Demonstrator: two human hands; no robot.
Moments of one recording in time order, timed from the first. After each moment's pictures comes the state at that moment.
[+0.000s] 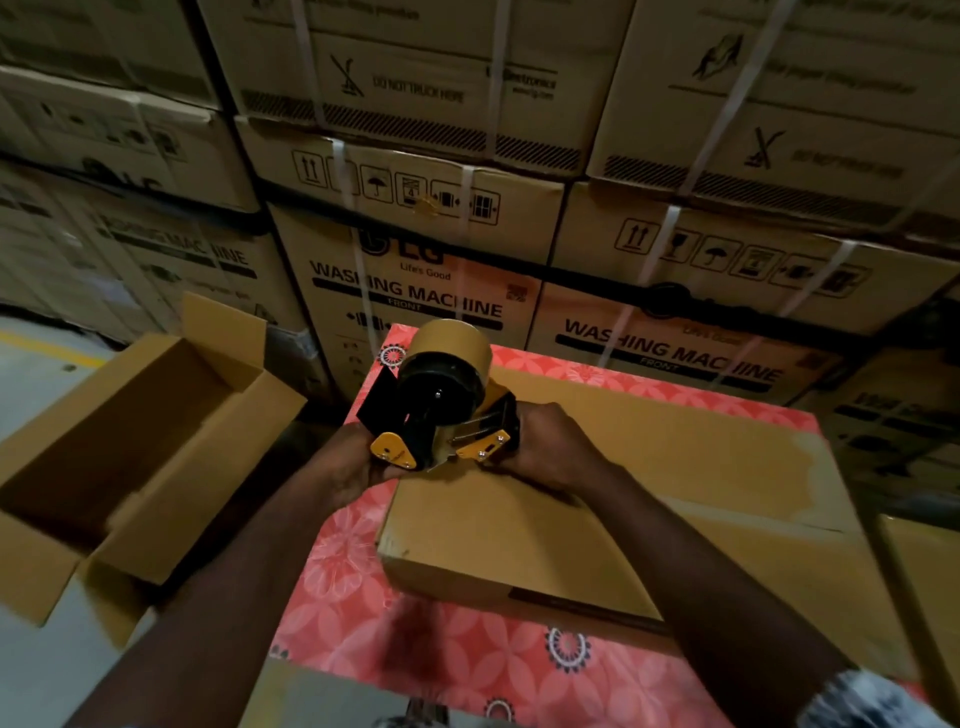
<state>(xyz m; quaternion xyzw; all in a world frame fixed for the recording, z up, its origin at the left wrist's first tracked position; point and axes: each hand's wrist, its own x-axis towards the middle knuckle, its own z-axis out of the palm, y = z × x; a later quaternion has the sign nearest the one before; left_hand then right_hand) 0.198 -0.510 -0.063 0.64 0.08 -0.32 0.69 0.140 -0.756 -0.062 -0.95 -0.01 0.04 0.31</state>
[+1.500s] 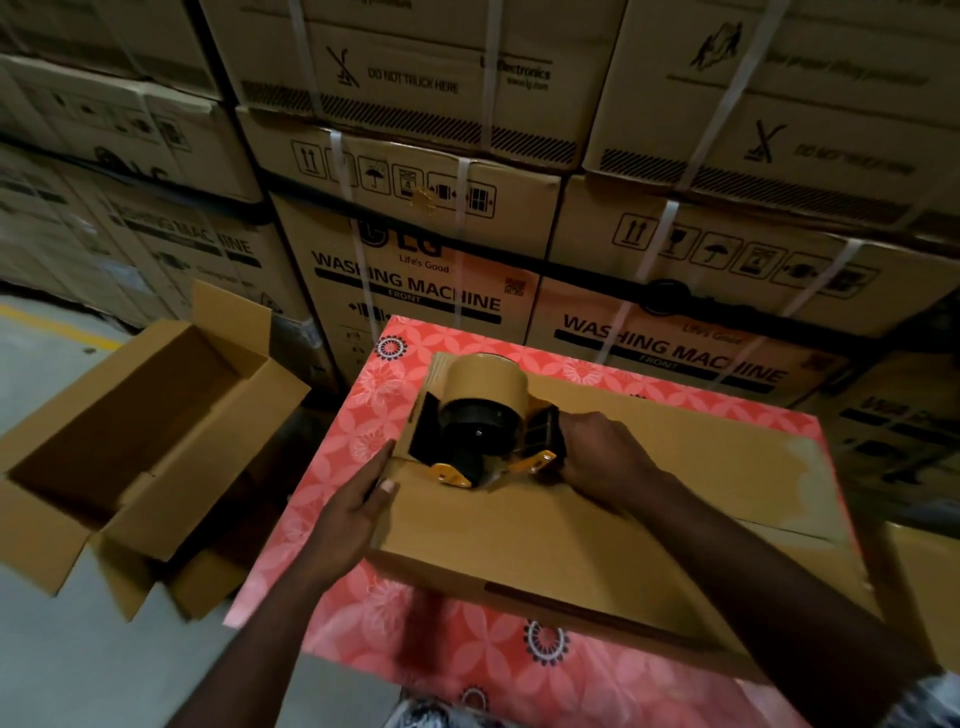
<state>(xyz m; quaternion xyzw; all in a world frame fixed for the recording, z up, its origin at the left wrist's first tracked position) 0.126 -0.499 -0.120 0.79 -0.07 -0.18 0.58 0.109 -0.829 -0.068 -0.99 -0.02 0.04 0.14</state>
